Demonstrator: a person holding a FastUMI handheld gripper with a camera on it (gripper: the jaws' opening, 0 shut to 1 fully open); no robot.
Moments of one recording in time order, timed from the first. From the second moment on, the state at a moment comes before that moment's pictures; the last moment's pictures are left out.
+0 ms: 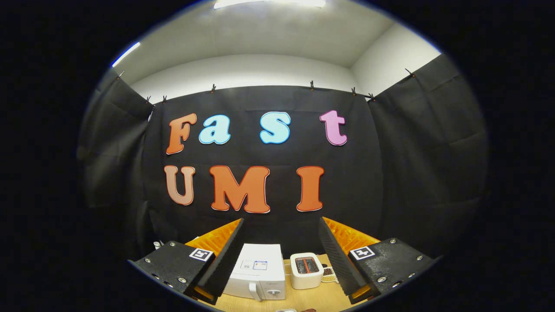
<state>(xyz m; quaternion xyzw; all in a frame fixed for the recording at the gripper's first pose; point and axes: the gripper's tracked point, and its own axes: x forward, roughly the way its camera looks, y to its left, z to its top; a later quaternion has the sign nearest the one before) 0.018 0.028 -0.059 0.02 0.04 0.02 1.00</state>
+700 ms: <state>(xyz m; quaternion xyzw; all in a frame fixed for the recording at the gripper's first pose) 0.021 0.087 -0.247 0.01 0.15 0.06 0.99</state>
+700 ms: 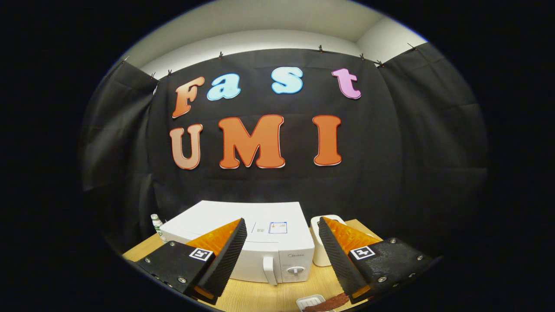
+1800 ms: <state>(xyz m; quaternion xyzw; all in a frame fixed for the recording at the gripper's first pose) 0.031 0.128 -0.455 -0.08 0.31 0.08 0.94</state>
